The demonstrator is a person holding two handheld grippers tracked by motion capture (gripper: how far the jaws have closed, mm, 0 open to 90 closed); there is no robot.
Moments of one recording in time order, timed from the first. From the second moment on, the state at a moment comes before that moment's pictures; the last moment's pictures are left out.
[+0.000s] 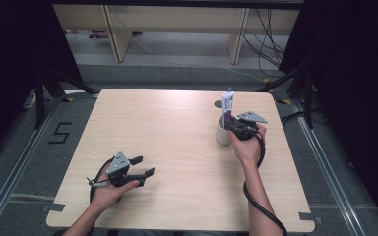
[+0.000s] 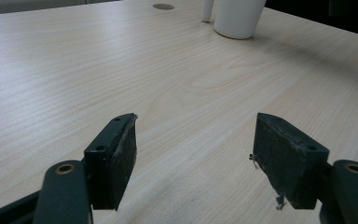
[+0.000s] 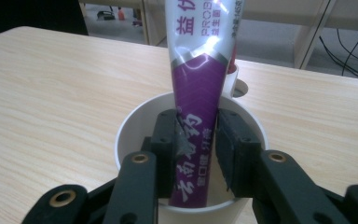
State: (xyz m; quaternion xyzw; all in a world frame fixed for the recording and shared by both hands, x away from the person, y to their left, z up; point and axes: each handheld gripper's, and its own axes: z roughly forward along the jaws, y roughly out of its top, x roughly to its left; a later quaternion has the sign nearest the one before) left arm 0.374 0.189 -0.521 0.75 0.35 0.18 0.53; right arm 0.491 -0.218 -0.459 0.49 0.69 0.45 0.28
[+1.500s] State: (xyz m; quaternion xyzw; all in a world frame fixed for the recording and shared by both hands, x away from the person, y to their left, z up) left arm 0.374 0.189 -0.521 0.75 0.35 0.18 0.53; right arm 0.455 -0.247 -0.435 0.48 0.74 0.40 0.27
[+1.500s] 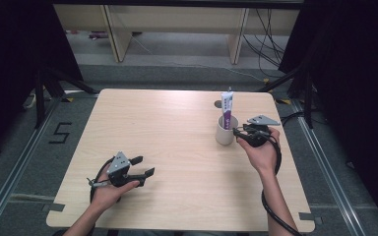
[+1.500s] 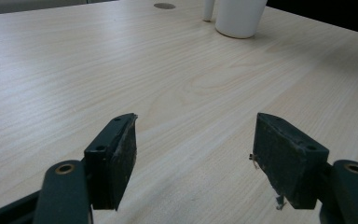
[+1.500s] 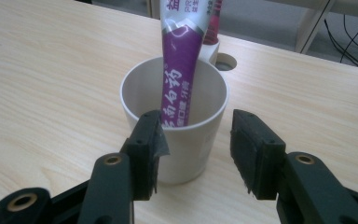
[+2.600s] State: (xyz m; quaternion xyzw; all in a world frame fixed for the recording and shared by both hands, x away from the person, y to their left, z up) left arm 0.373 0.189 -0.522 0.75 0.35 0.18 0.53; right arm 0.385 -0.285 -0.480 0.48 0.73 0.42 0.24
